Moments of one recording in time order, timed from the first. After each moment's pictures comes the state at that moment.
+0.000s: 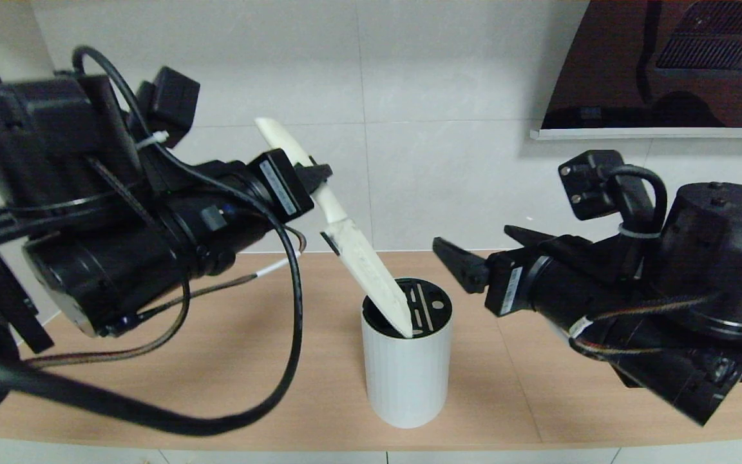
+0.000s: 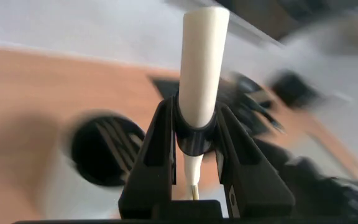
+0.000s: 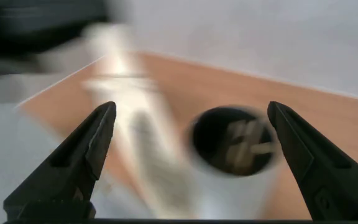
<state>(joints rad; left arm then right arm) -0.62 1.52 -0.97 -0.55 0.19 -0.50 0.84 1.60 -0.77 -0.85 -0.36 0.14</state>
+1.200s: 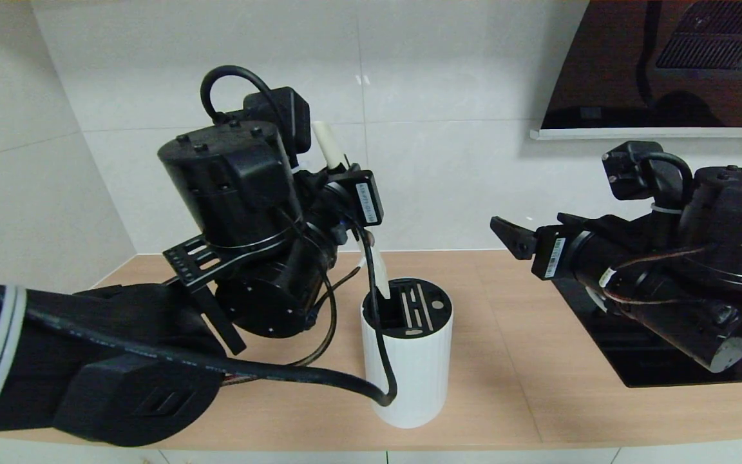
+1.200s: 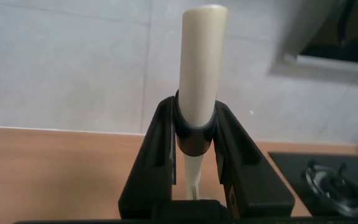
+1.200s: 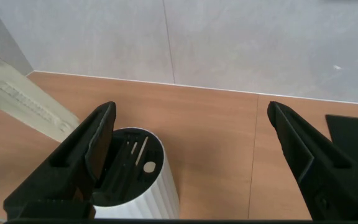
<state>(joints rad) -0.77 1.79 -1.02 -0.91 0.66 -0.13 0.65 1.59 -0.76 -0.83 -0.34 0.12</state>
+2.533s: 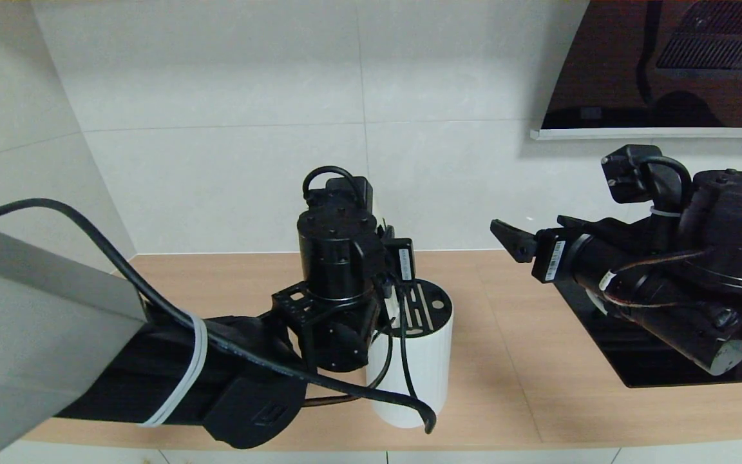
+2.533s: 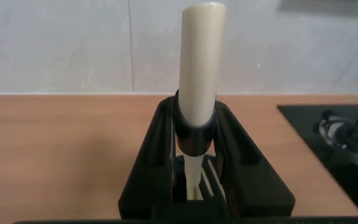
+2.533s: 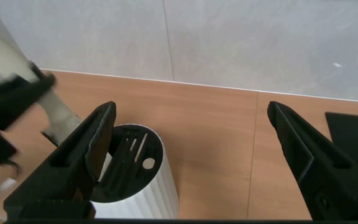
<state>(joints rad) -0.79 1.99 -1.00 -0.92 0.65 -0.18 0.65 1.59 -0.75 -0.84 -0.34 0.12</state>
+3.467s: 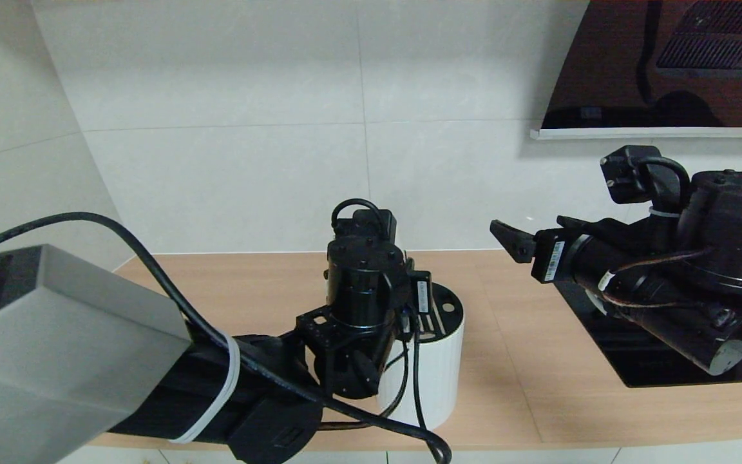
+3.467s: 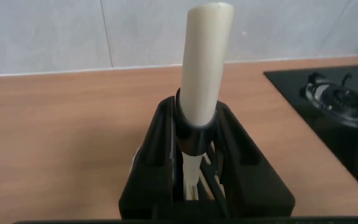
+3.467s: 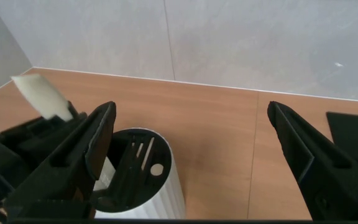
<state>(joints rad) -0.82 2.03 -0.98 -0.89 0.59 -0.23 0.65 1.60 -0.75 -0.84 -0.34 0.12</state>
